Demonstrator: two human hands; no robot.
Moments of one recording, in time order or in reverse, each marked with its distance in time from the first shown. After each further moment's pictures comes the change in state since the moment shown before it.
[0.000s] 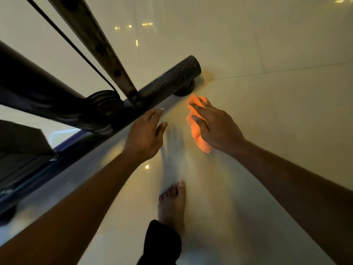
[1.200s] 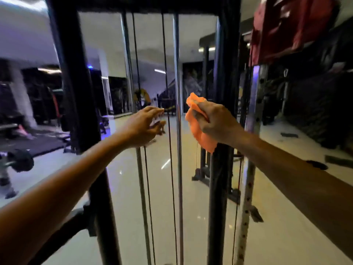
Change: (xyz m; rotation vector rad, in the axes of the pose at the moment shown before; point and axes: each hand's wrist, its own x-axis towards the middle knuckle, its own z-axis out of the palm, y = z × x) left_hand -0.619 0.320 -1.115 0.329 0.896 0.091; right_hand -0.170 -1.024 -0.800 -0.027 0.499 -1.005
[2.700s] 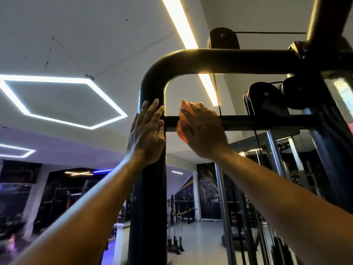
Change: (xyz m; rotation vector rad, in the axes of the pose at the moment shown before) left_hand 0.199 -0.243 -0.249 0.210 0.969 0.209; right_hand 0.435 -0.150 0.111 -0.509 0.762 -0.408
